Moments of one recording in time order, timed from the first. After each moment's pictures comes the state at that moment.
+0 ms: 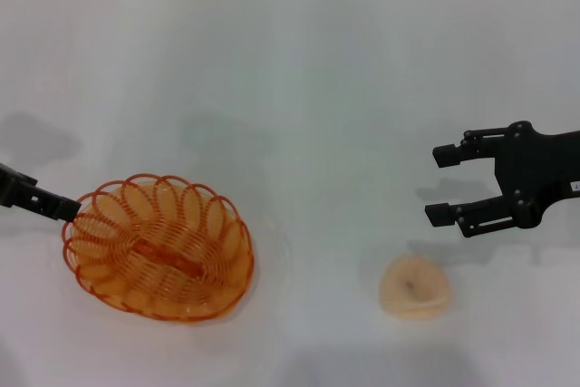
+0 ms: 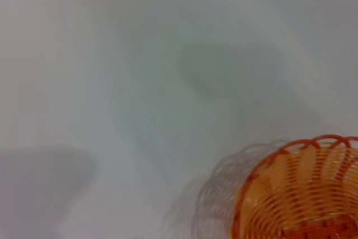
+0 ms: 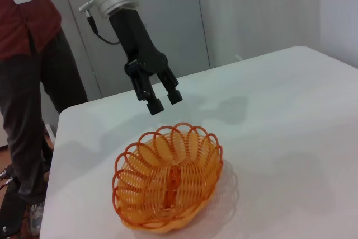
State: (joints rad) left arm -0.56 -1.97 0.76 1.23 2.62 1.88 -2.25; right arm 0.39 2.01 -1.13 -1.16 -1.87 -1.64 1.69
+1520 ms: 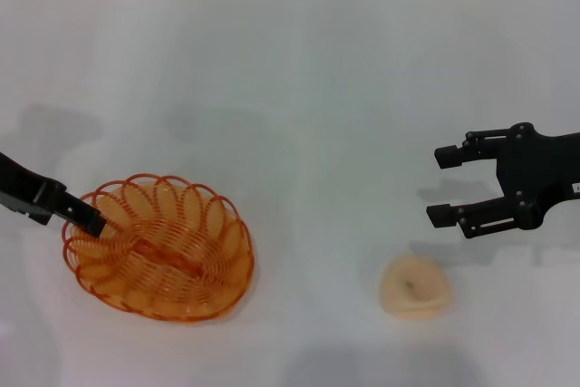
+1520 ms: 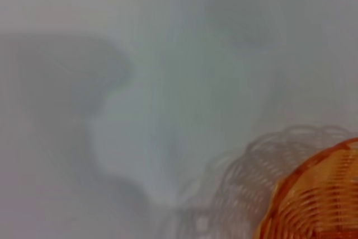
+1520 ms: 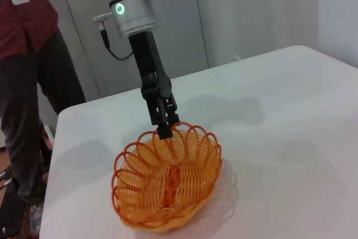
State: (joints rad) left arm -0.69 -2.00 0.80 1.03 2.82 1.79 -2.48; right arm 0.39 2.01 -1.13 -1.16 -1.87 -1.63 1.69
